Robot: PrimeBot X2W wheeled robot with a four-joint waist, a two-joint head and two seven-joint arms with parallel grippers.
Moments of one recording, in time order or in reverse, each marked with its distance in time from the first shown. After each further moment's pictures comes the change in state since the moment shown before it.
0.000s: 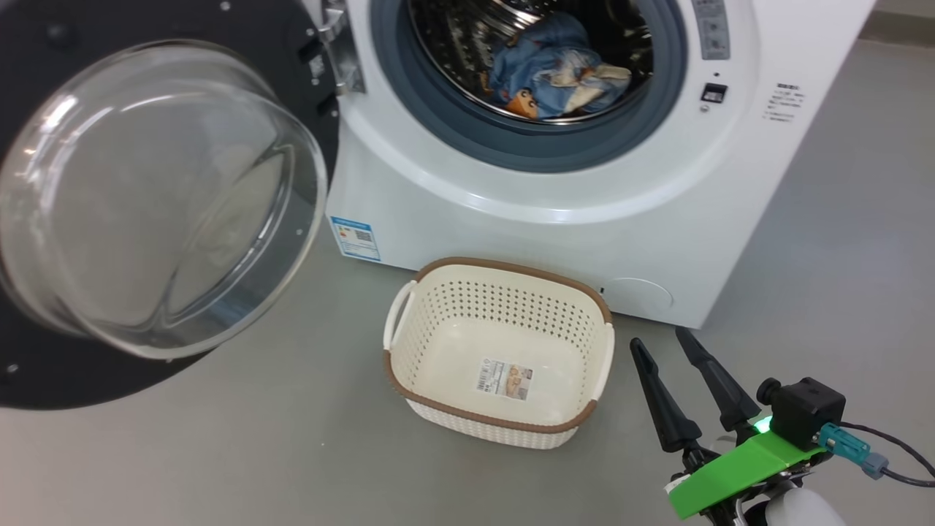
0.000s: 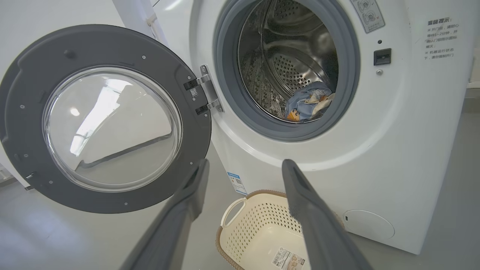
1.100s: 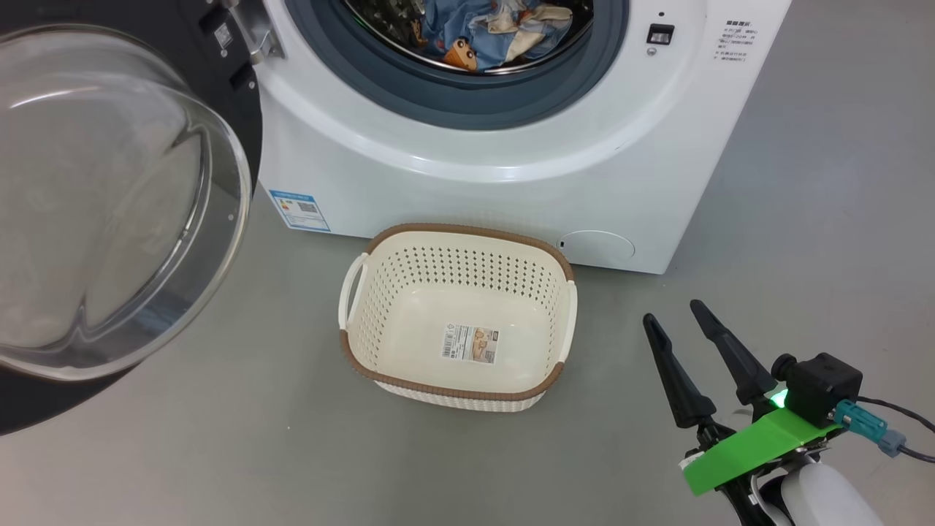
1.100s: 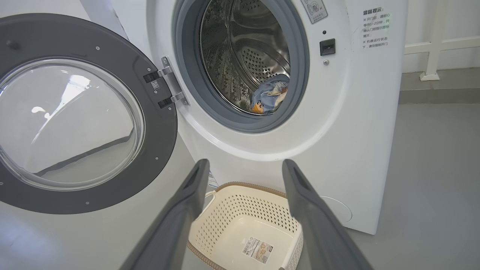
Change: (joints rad) left arm -0.123 0.090 0.088 0.542 -0.116 0.018 0.127; right arm -0.049 -0.049 0.000 -0.005 -0.011 0.000 0.000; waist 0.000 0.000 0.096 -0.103
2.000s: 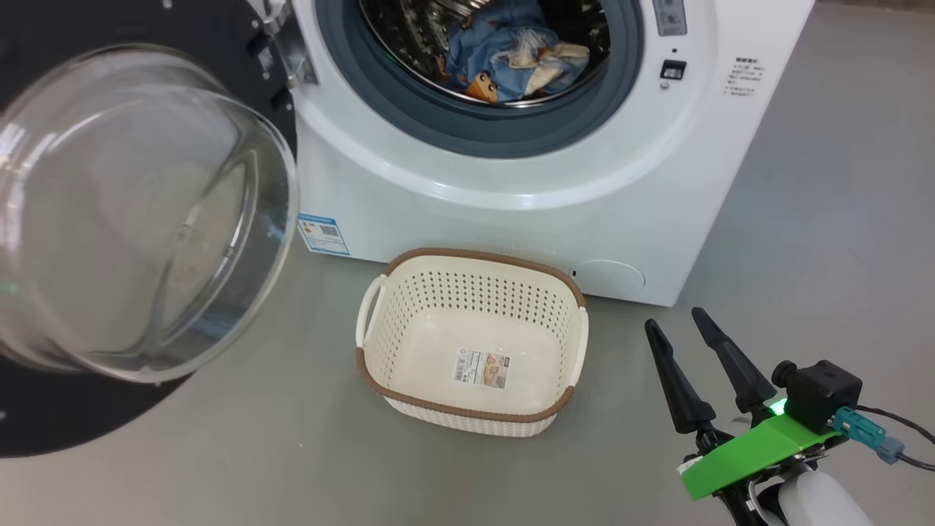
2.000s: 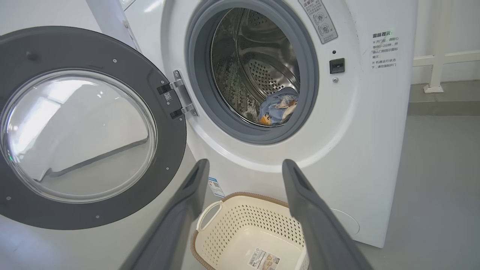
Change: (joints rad) left arm 0.063 -0.013 -0.100 -0.101 -0.034 -0.010 0.466; right arm 0.015 0.026 -0.024 0.010 -0.003 0.000 0.000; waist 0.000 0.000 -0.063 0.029
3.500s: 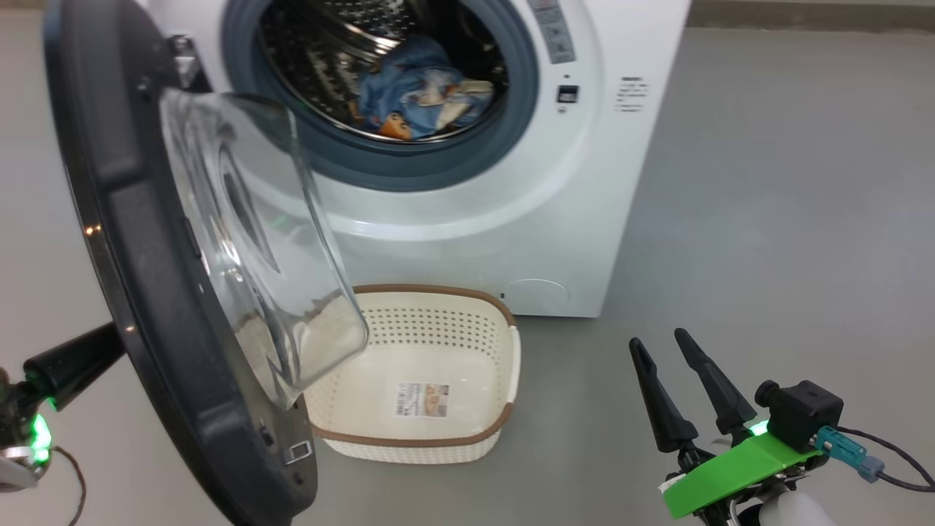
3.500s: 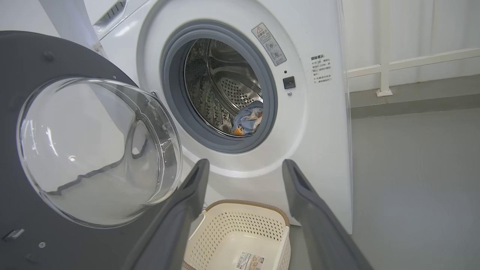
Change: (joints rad) left arm 0.497 -0.385 -0.133 -1.095 -0.249 0.252 0.497; right arm 0.038 0.054 -0.002 0.005 0.008 0.000 0.000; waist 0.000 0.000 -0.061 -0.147
